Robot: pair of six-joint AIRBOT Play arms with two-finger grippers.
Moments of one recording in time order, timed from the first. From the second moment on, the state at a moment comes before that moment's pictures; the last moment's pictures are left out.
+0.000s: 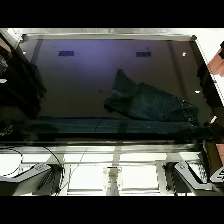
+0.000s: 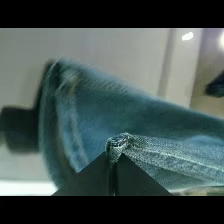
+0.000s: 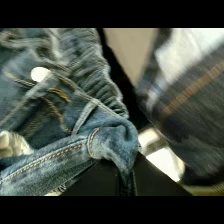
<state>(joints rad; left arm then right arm) 1.13 -1.20 0.88 0.89 -1.42 -0.66 -1.10 -0.99 0.74 -1.30 1.12 1.03</state>
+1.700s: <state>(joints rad) -0.27 -1.77 1.64 0.69 -1.00 -1.20 -0.97 -1.19 1.15 -1.04 1.22 1.11</state>
